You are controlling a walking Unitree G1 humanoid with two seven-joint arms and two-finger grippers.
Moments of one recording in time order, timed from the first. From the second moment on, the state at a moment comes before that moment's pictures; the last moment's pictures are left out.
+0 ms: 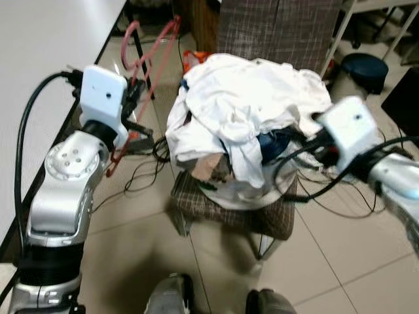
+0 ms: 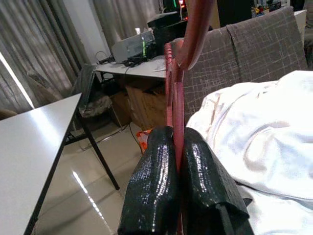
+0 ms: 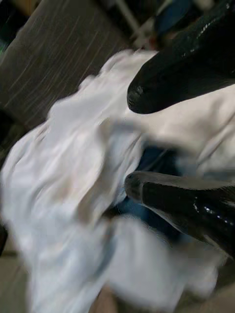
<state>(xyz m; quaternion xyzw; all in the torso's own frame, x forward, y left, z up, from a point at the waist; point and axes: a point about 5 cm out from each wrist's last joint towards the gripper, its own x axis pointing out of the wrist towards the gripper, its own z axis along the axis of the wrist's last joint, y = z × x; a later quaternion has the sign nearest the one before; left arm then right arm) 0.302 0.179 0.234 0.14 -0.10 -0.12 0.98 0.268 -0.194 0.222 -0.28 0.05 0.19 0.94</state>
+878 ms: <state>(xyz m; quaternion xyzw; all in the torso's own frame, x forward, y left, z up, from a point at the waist) 0.303 0.185 0.241 0.15 -0.10 -0.12 0.98 0.327 -0.214 0.233 -0.29 -0.06 0.26 0.92</state>
